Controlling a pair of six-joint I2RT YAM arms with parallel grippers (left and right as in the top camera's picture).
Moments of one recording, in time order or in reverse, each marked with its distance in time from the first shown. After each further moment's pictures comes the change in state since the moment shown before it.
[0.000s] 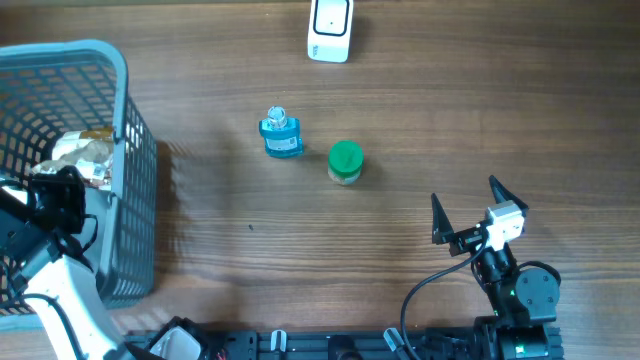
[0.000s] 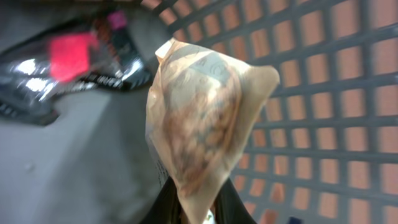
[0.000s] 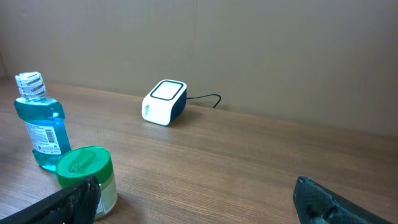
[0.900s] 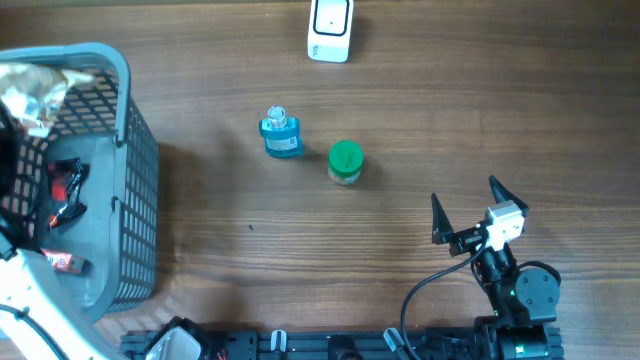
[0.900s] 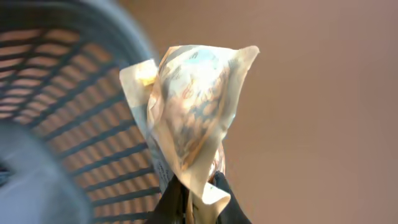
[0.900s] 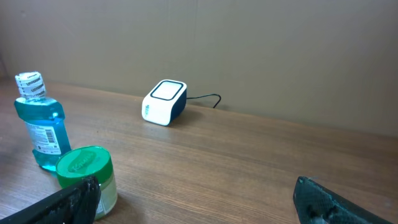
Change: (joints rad) left arm 0.000 -0.003 0.454 -0.134 0.134 -0.007; right arm 0.000 0.000 0.000 0.000 0.000 0.000
